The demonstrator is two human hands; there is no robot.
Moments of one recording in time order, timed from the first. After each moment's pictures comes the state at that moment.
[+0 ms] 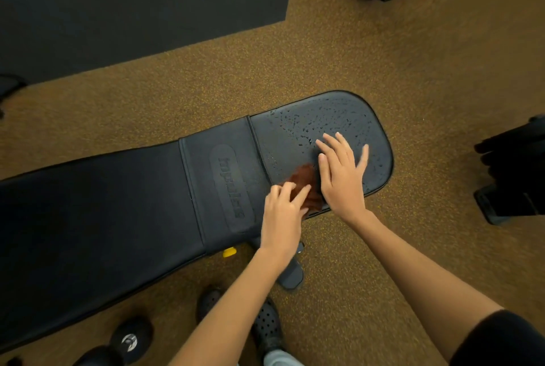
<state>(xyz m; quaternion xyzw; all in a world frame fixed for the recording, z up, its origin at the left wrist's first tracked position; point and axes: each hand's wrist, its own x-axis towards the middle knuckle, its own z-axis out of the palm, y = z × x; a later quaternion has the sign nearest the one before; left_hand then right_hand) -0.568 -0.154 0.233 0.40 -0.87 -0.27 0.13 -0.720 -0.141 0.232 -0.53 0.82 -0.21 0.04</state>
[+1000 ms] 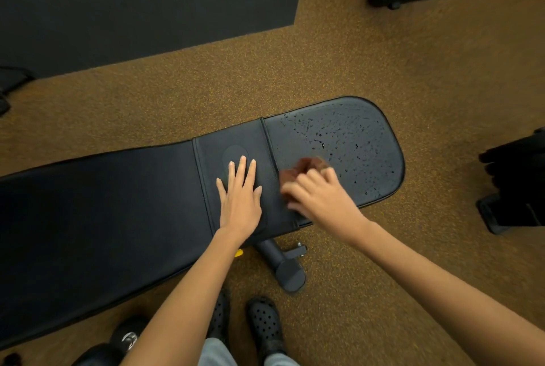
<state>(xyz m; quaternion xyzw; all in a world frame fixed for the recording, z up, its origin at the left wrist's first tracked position) -0.505 -0.224 0.222 0.51 -0.80 -0.30 0.00 -0.676 -0.142 0.267 -0.79 0.61 -0.05 -0.03</state>
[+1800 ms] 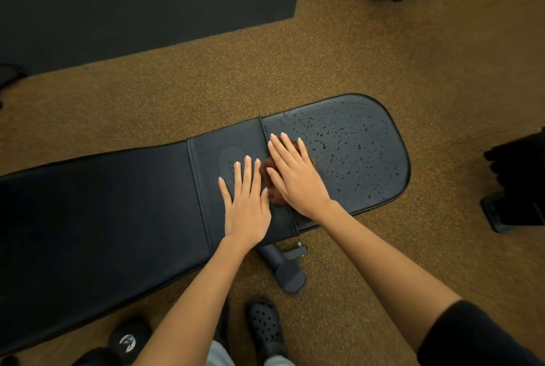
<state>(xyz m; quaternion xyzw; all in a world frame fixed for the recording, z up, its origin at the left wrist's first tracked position) -0.518 -0.213 0.197 0.50 -0.84 -0.19 -0.05 -0.666 -0.203 0.208 -0.70 0.70 -0.06 0.11</state>
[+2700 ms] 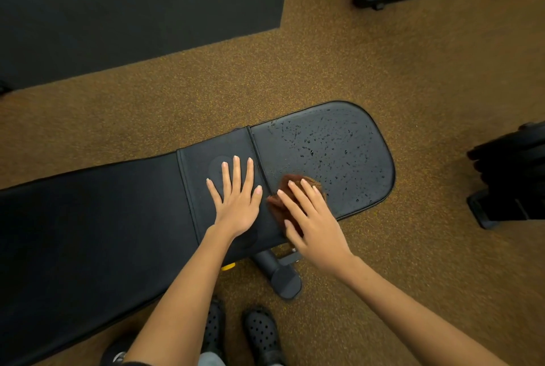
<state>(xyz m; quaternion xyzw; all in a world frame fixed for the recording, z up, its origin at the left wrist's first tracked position) -0.526 -0.244 0.209 0.47 -0.81 -0.32 -0.10 -0.663 -0.107 0.224 -0.65 0.74 -0.09 0.14</state>
